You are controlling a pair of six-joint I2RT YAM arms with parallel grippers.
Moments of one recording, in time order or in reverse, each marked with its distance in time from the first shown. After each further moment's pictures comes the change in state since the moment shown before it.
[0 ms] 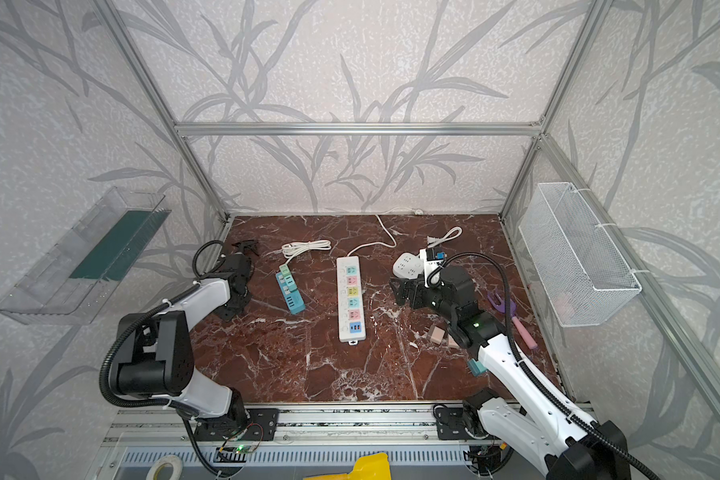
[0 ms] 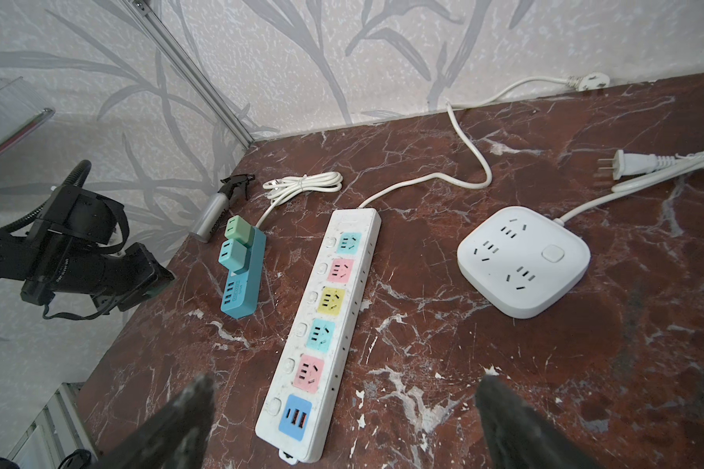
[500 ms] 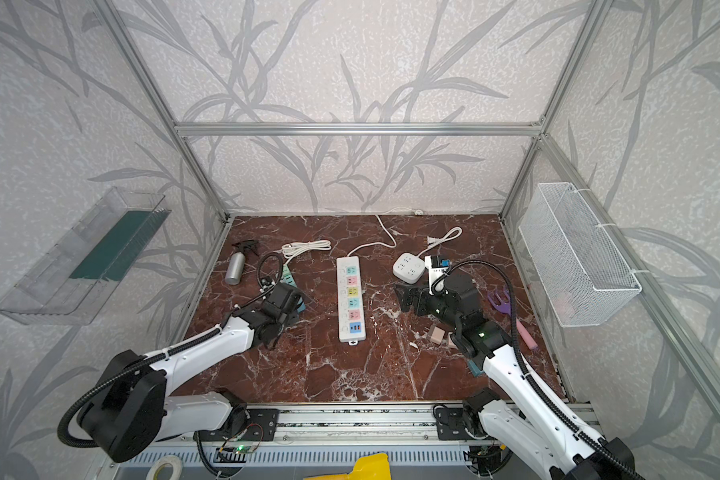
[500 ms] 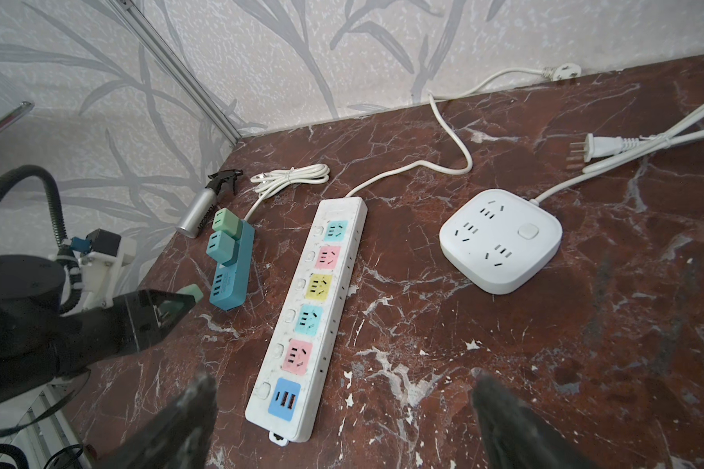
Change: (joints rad) left arm -0.560 -0.305 -0.310 0.273 0.027 0.135; right arm 0.000 -0.074 -0.051 -0.045 0.034 0.007
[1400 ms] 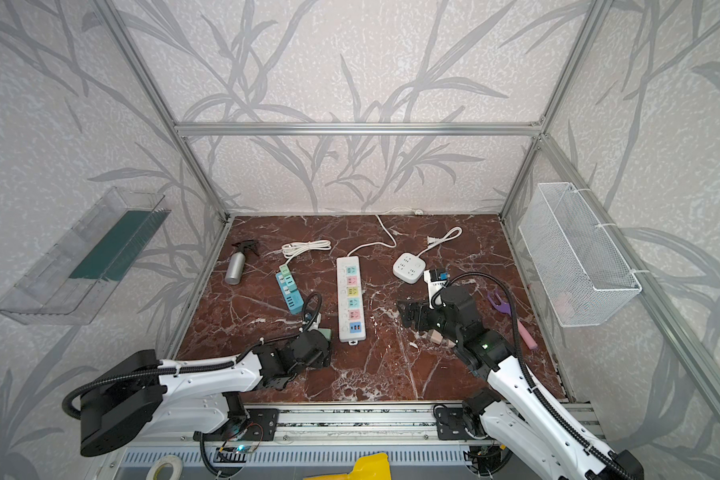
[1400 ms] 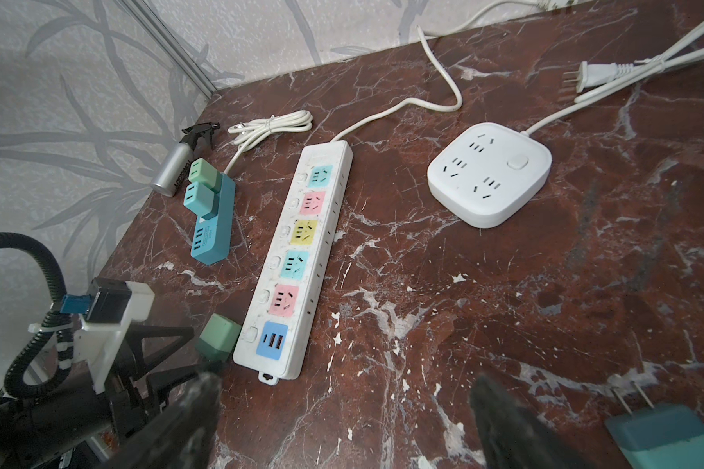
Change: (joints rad) left arm -0.419 -0.041 -0.197 0.194 0.041 0.090; right arm 0.074 -0.093 -0.042 -0.159 0.070 0.015
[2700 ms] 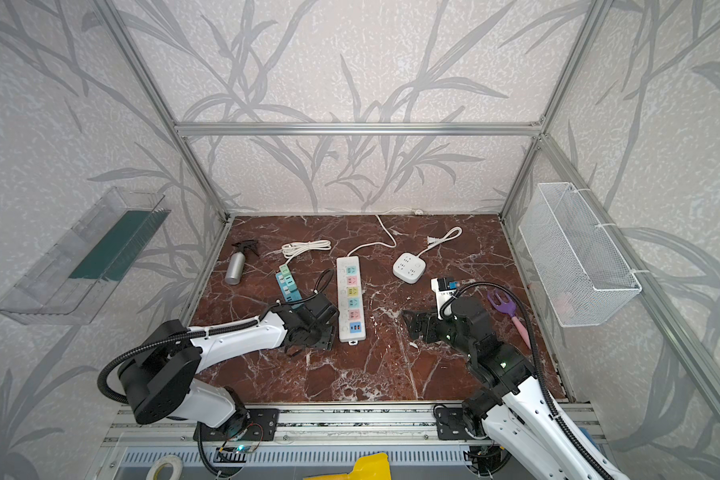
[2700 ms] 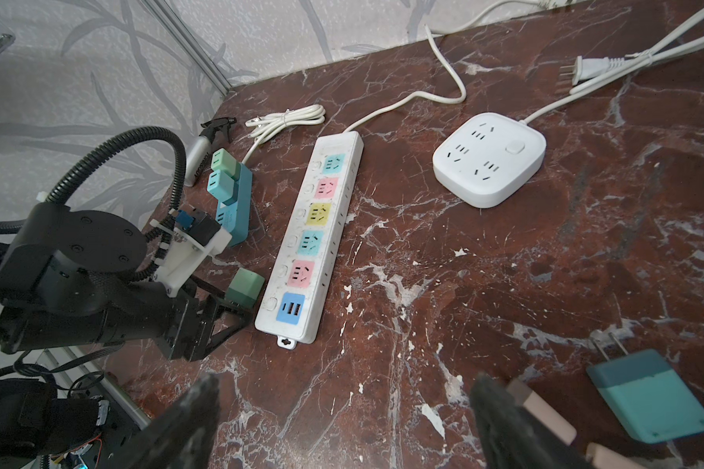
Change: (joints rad) left arm 0.211 0.285 0.385 -0.395 0.257 0.114; right arm 0.033 -0.159 0.030 -0.183 0.000 0.016
